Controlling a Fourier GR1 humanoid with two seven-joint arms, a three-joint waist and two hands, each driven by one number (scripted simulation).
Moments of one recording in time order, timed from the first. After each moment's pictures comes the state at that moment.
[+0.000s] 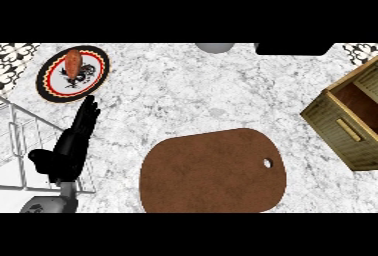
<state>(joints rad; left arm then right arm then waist) -0.06 0.20 -0.06 -1.53 0.06 0.12 -0.02 -0.93 -0.51 -0.25 -0.87 0.68 -0.41 0.70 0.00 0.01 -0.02</state>
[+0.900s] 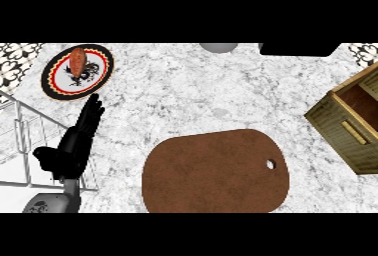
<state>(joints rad) -0.08 0.19 -0.06 -1.51 0.05 0.10 -0.02 -0.96 -0.72 0.01 -0.66 1.03 -0.26 0.48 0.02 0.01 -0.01</state>
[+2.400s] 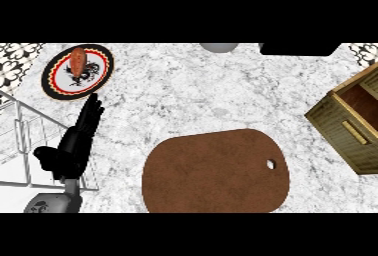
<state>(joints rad) -0.08 0.18 -0.05 -1.51 0.05 0.11 -0.02 -1.01 -0.75 -0.03 -0.32 1.07 -0.17 0.38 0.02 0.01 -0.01</state>
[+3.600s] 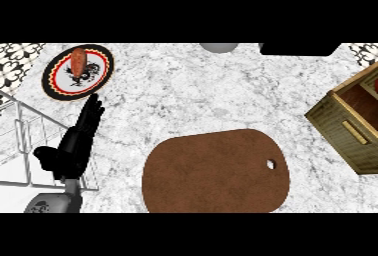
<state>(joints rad) -0.08 0.17 -0.05 -1.51 0.04 0.10 -0.02 -1.00 -0.73 -0.10 -0.18 1.03 -0.08 0.42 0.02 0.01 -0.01</state>
